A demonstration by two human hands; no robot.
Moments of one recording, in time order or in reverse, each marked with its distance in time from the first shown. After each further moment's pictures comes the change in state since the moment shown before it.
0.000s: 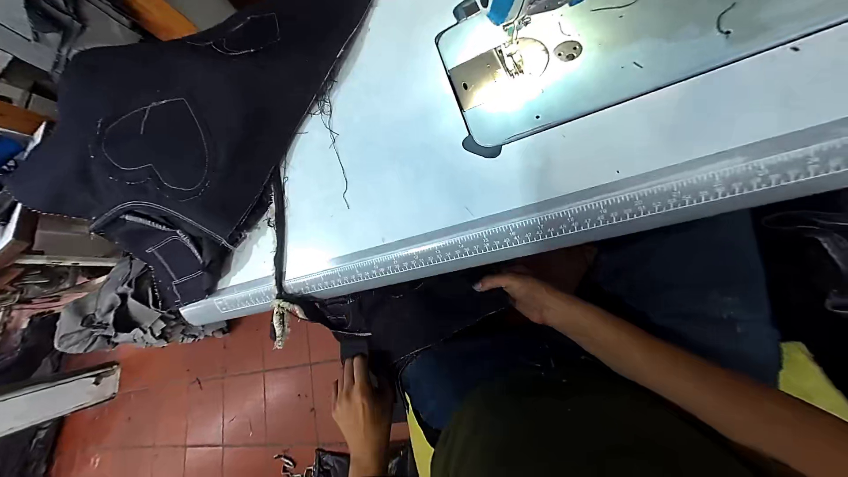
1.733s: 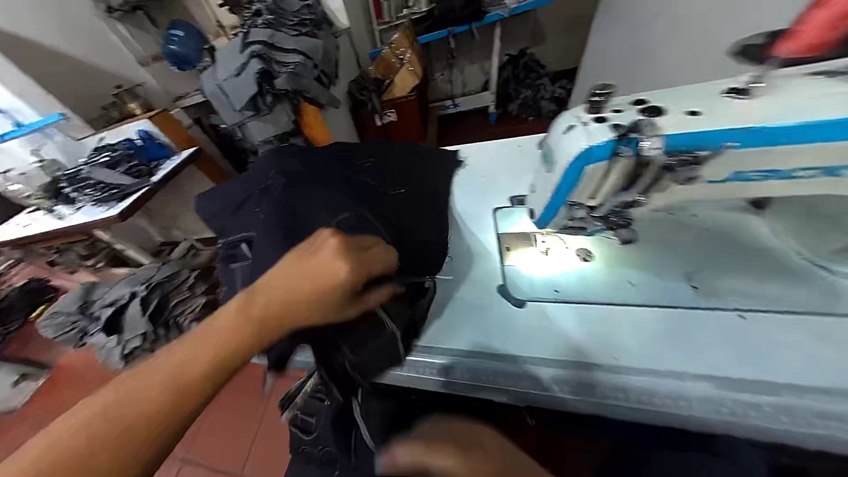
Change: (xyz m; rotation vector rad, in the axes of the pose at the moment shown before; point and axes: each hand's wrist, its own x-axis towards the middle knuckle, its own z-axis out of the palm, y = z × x) left_hand 0.306 0.087 -0.226 -0.133 0.072 1.124; right_hand -0.155 -0.104 0.078 -0.971 -0.506 -1.812
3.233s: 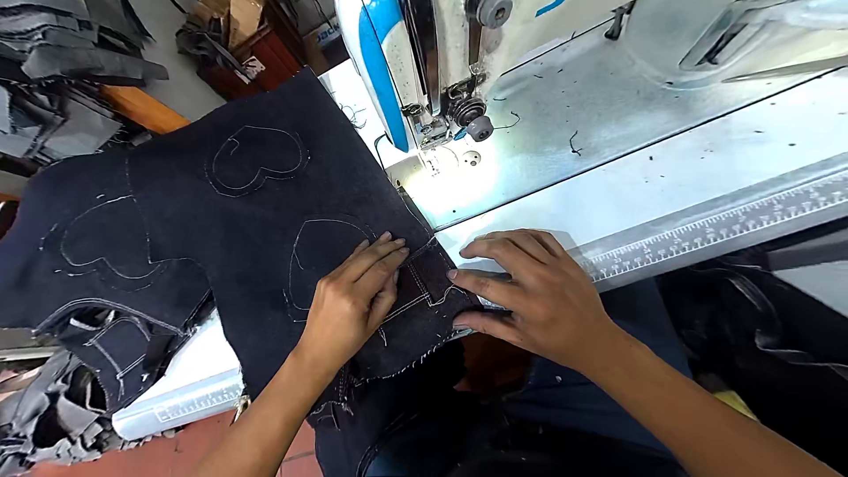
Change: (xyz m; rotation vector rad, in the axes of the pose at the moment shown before) left_hand 0.028 0.064 0.176 -0.331 0.121 -0.129; right_hand -0.117 0.089 -0.058 -0.784 0.216 0.456
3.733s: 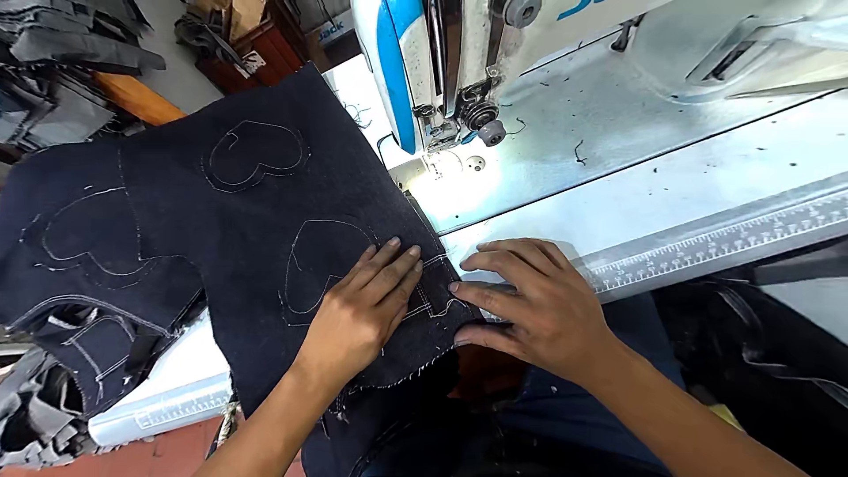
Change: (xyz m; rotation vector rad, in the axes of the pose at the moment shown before) left_hand -0.001 0.011 0.003 0.178 -0.058 0.138; right_hand -0.002 0.001 0.000 0.009 0.014 -0.015
